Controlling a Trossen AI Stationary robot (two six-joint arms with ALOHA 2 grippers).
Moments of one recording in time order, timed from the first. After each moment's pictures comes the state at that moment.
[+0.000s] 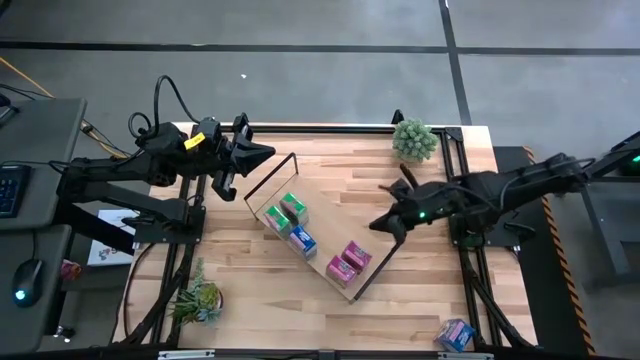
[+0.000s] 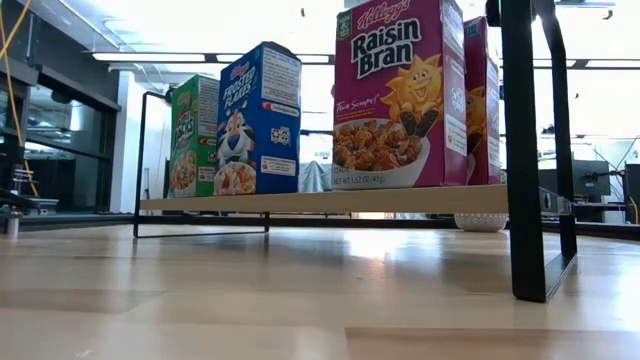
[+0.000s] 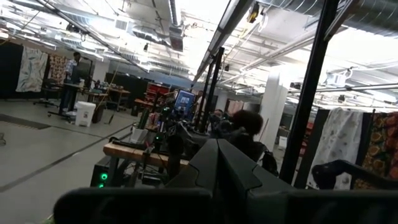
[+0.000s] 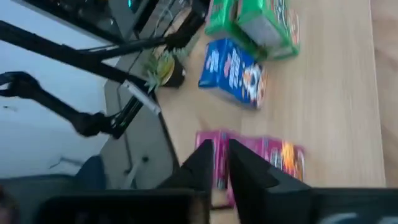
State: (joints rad) left arm 0.02 0.96 1.07 0.23 0.01 -0.23; right arm 0.26 1.09 1.04 -0.48 0.08 1.02
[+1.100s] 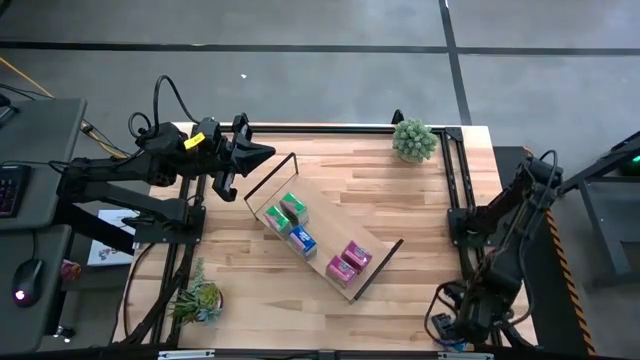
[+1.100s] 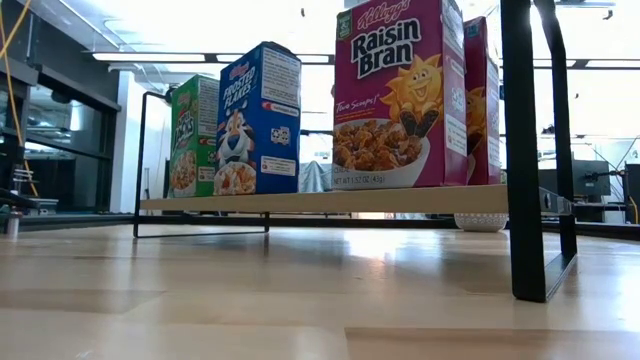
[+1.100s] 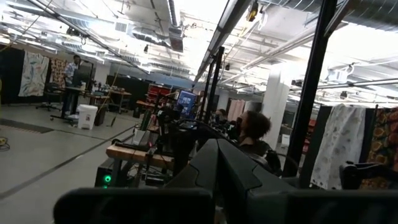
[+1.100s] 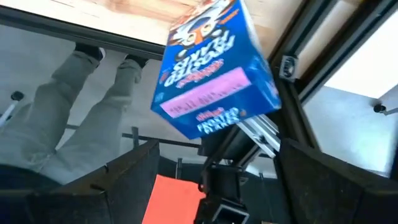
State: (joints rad) left arm 0.02 0.96 1.07 0.23 0.01 -0.21; right arm 1.04 1.42 1.14 -0.86 -0.37 2.41
